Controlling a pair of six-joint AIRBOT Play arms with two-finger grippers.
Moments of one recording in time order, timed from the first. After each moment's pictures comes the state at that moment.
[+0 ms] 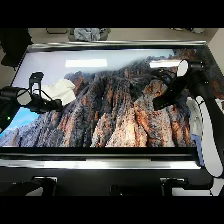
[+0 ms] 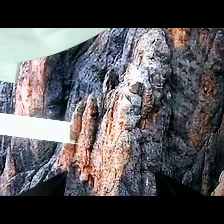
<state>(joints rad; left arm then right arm) -0.16 -1.20 1.18 1.61 -1.18 -1.82 0.07 -1.57 1.63 -1.46 1.62 1.19</state>
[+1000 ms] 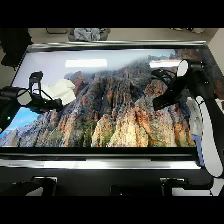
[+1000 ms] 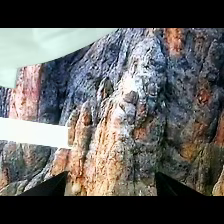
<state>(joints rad) -0.16 -1.20 1.18 1.61 -1.15 -1.84 0.07 -1.57 1.63 -1.46 1.62 1.19</state>
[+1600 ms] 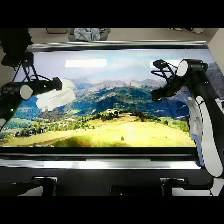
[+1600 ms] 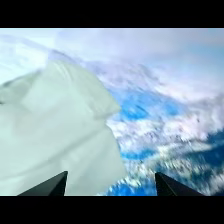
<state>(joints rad) -0.06 -1.34 1.29 1.62 -0.69 -1.83 0.07 -1.57 1.63 -1.48 1.37 1.19</state>
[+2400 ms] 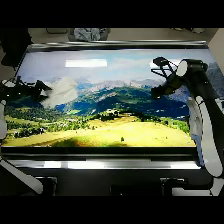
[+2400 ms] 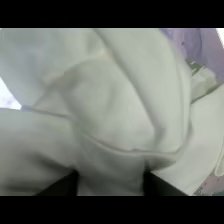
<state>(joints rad) 0.37 -2.00 1.77 0.92 -1.04 -1.72 0.07 -1.57 1.63 -1.47 1.31 1.19</state>
